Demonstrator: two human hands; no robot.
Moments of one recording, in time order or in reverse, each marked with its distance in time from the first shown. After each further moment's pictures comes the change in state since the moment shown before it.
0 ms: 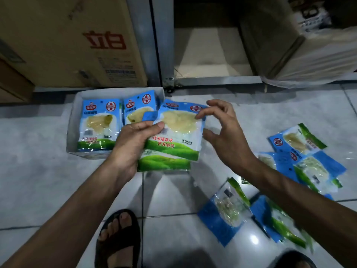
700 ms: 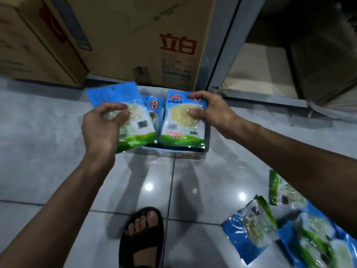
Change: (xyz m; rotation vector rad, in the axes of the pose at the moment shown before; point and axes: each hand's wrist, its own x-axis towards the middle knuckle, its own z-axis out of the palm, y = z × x) left_hand 0.016 0.023 -0.138 0.144 0.629 0.306; right_hand 0.114 -0.041 0.105 0.292 -0.296 0.357
